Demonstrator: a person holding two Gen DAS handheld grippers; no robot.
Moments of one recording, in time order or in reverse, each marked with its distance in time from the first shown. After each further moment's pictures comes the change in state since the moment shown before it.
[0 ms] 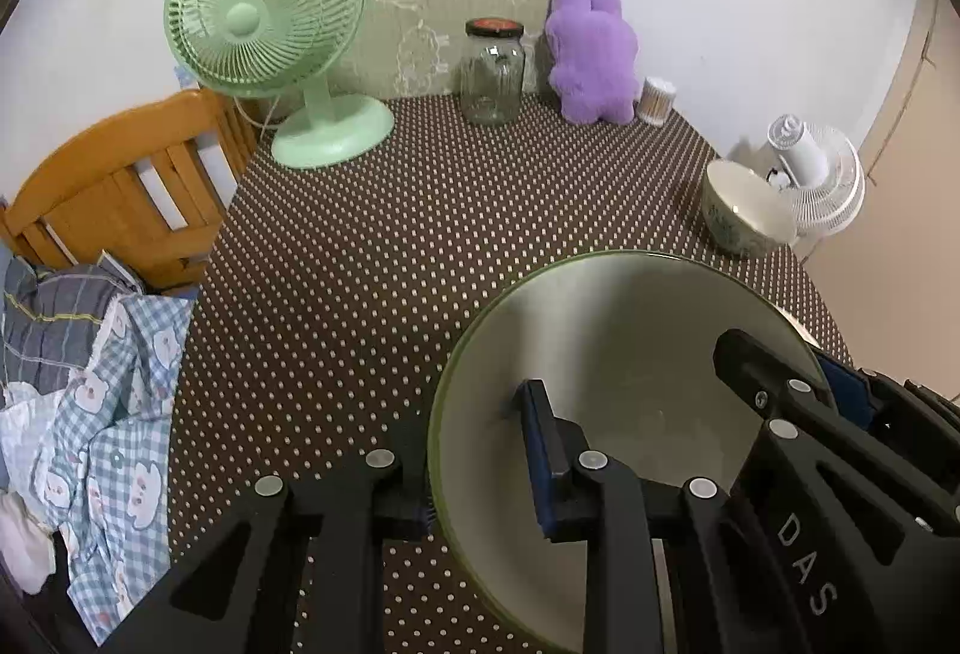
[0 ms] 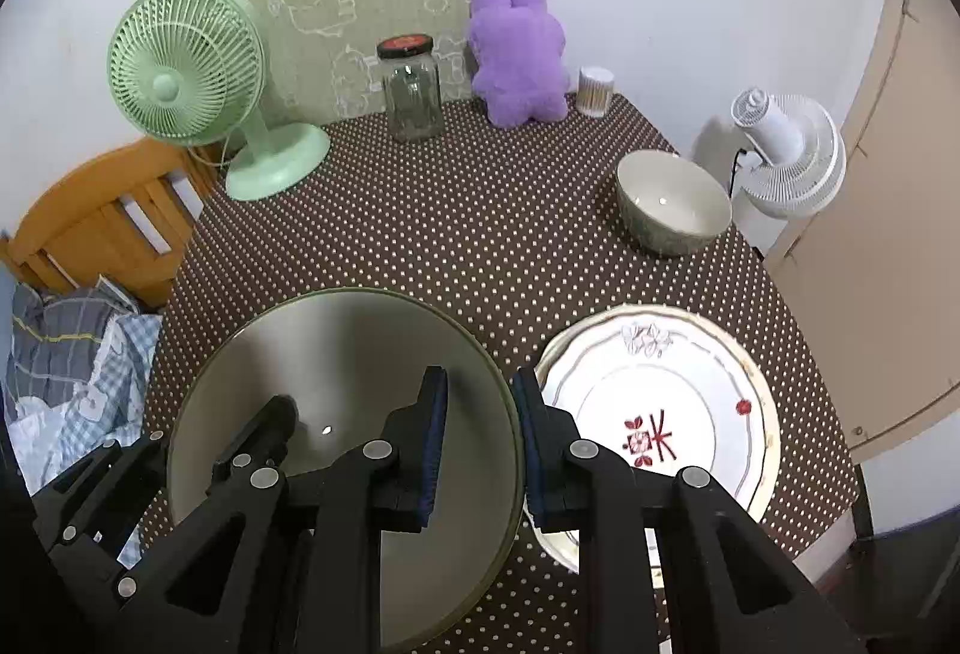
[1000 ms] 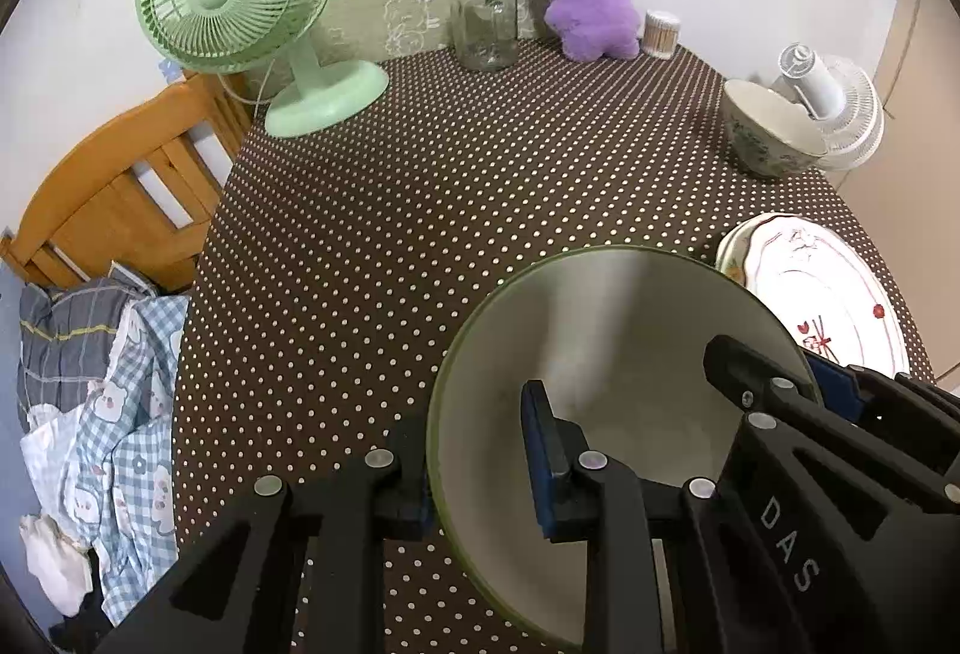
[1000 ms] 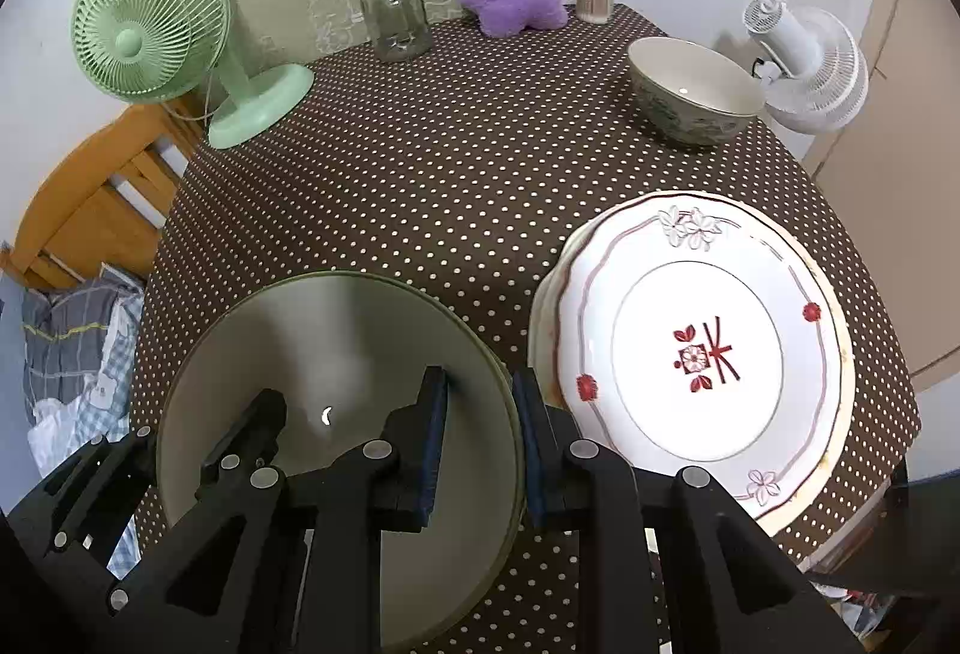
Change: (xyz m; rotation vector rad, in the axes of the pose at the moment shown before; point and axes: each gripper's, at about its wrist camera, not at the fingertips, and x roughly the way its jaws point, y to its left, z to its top) left arm 0.031 -0.005 -0.021 0.092 0.072 0.080; right arm 0.052 -0.009 -0.033 0.070 0.132 0.062
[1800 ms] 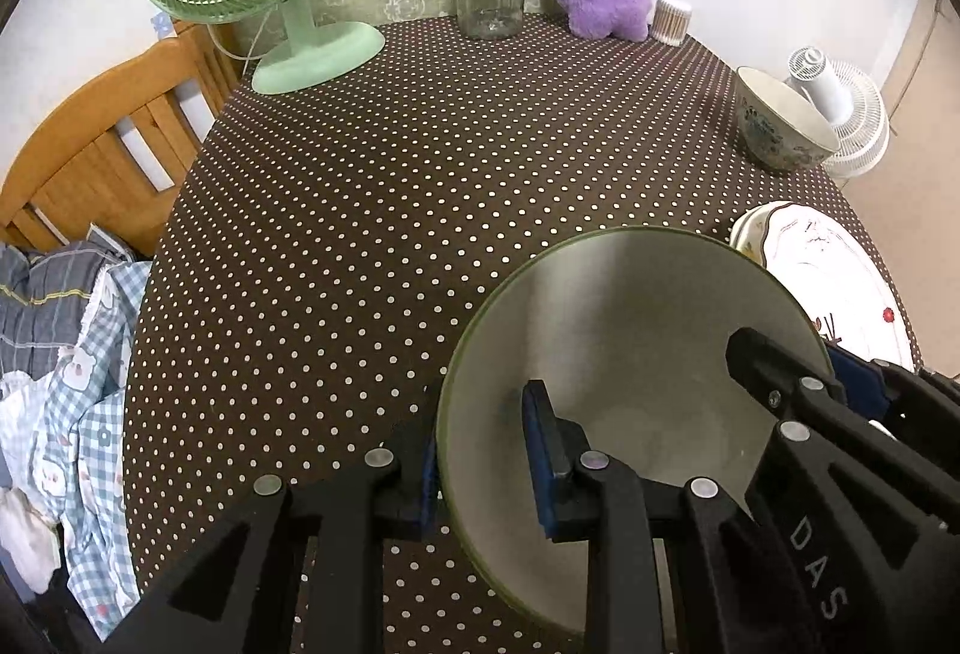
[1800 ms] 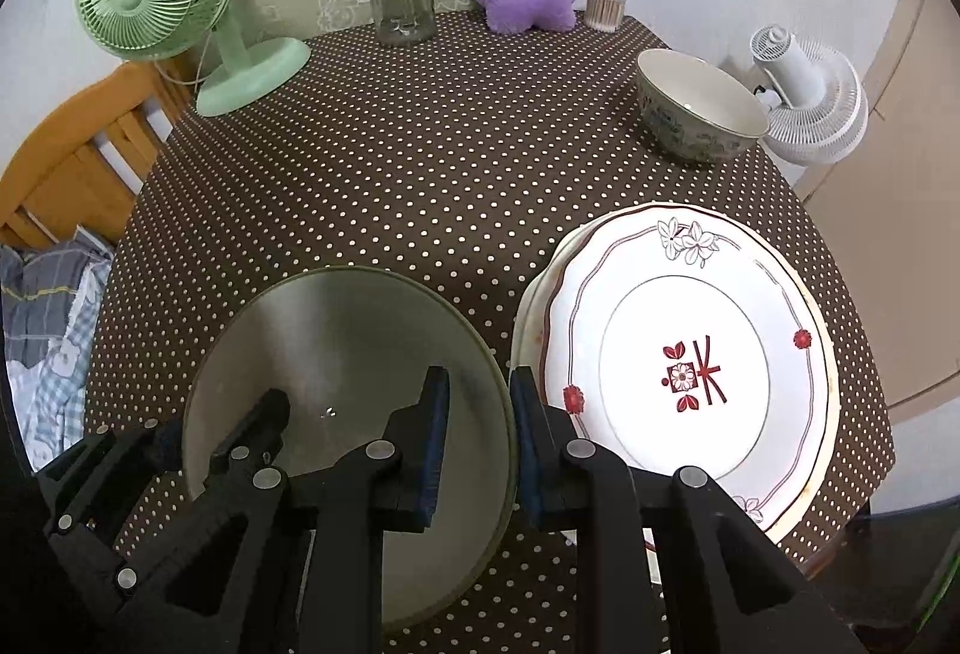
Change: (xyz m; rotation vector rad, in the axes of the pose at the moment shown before) left arm 0.026 0.001 -0.009 -0.059 0.028 -0.053; right arm 0.012 0.002 -0.004 -0.083 -0.009 -0.083
